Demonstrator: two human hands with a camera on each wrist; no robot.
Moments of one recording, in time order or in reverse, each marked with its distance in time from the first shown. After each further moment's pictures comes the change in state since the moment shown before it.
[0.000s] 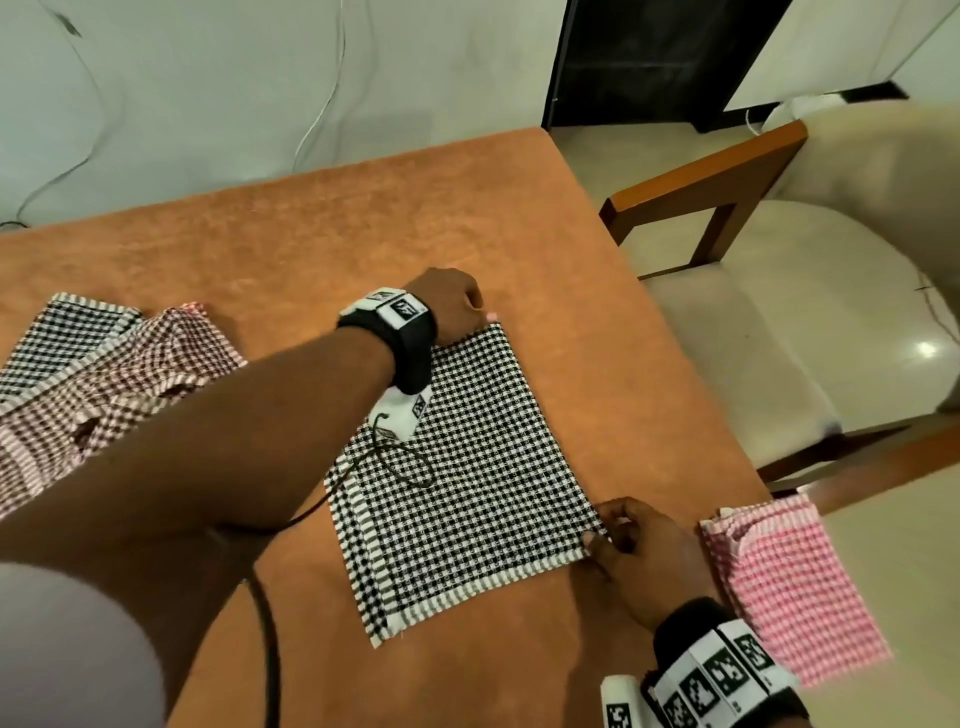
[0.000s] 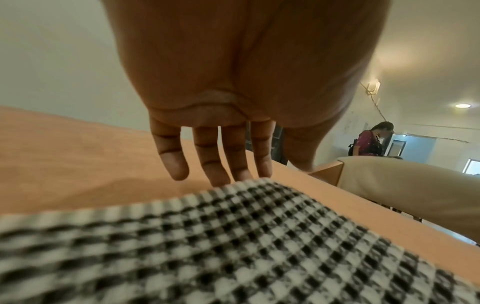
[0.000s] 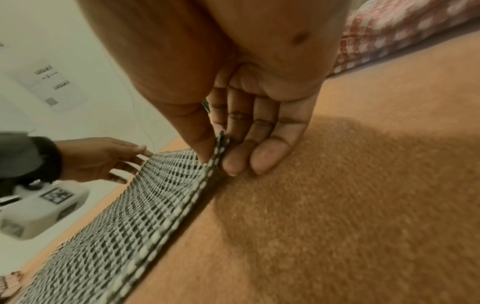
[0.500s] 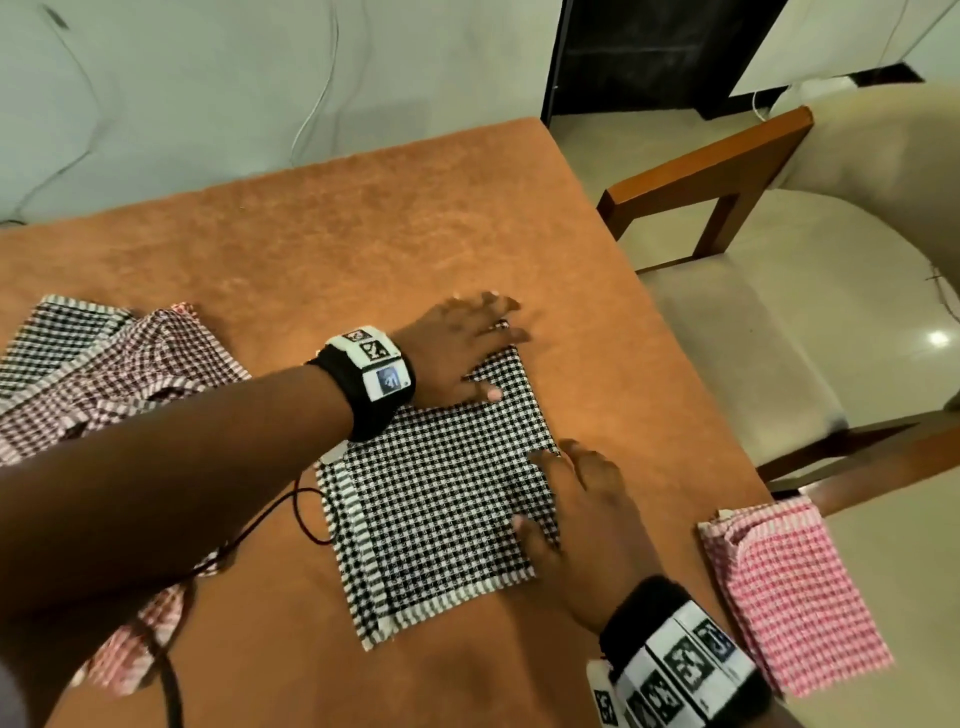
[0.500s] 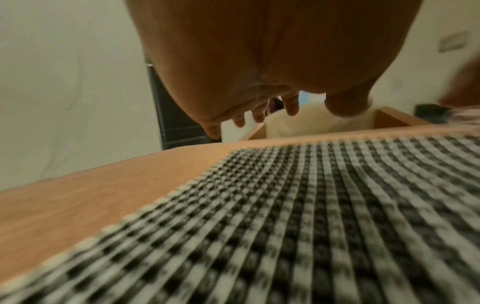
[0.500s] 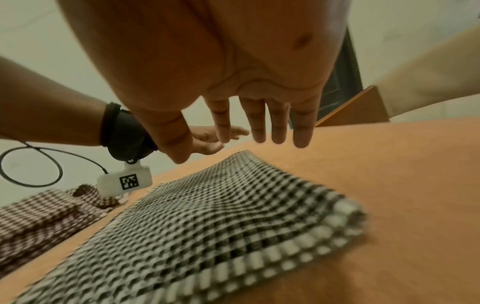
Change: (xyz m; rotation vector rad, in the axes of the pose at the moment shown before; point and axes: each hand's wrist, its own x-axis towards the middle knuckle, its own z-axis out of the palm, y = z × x) left_hand -0.034 -0.008 0.034 0.409 -0.003 0.598; right_hand -0.003 -0.065 0.014 -0.459 -0.033 -0.375
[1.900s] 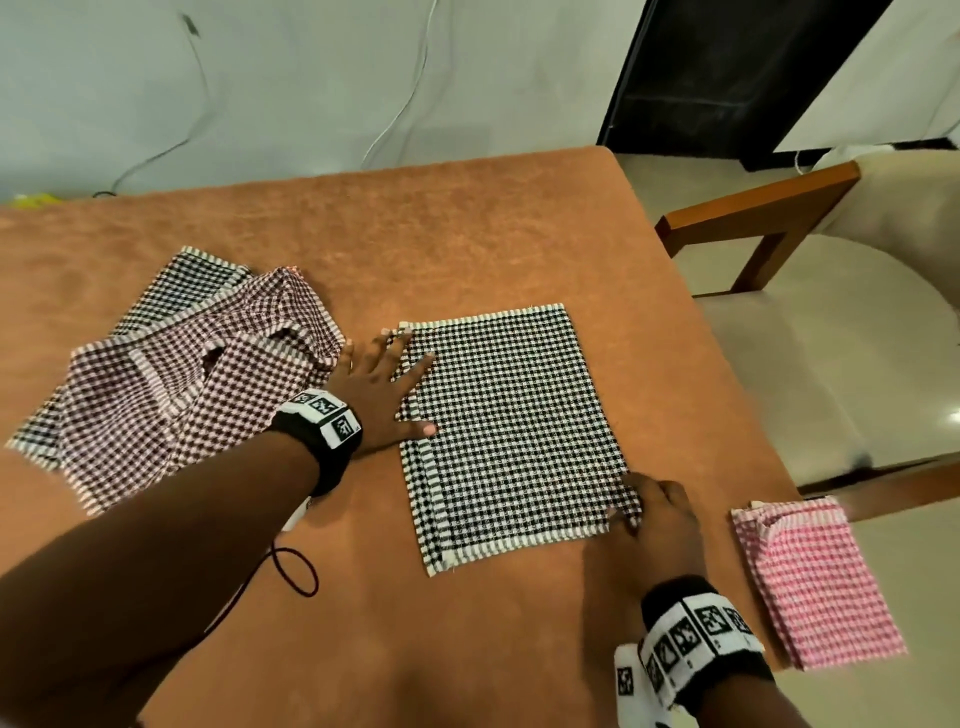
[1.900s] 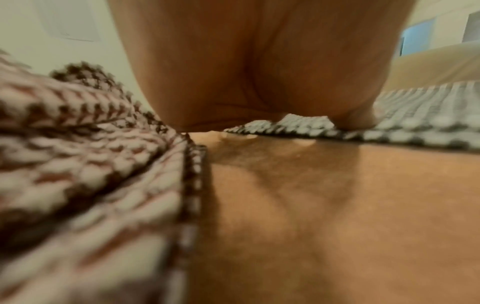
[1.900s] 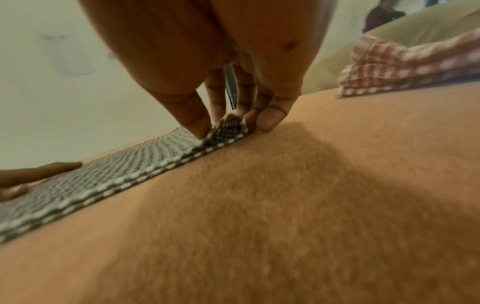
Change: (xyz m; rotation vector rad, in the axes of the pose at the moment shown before) left_hand -0.175 0.000 0.062 -0.006 -0.176 -0.633; right_hand -0.026 0.039 0.048 0.102 0.175 0.276
